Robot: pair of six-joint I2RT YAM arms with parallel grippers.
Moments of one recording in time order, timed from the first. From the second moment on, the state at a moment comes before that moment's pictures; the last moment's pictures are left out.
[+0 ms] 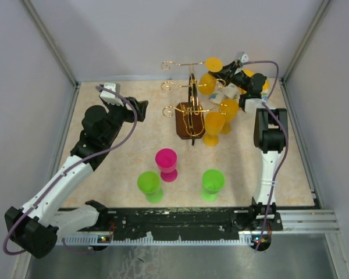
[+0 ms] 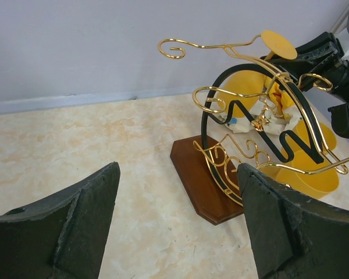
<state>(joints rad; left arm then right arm) -0.49 1.04 0.94 0.13 -0.12 -0.19 0.00 2.32 1.67 1.22 -1.03 0.36</state>
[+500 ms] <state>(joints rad) -0.49 1.05 0.94 0.13 -0.12 -0.19 0.01 2.33 1.68 1.20 -1.03 0.37</state>
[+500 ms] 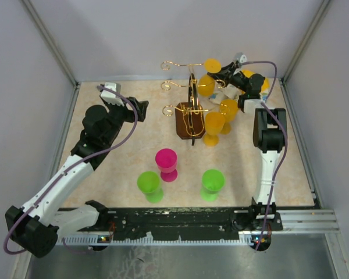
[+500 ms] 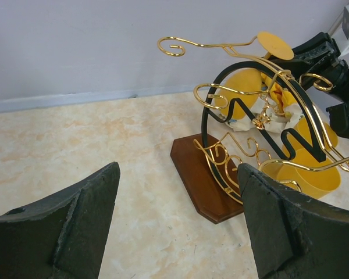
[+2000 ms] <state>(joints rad) -0.49 1.06 0.94 0.13 -0.08 -0.19 0.02 2.28 1.62 1.04 -0.77 0.29</state>
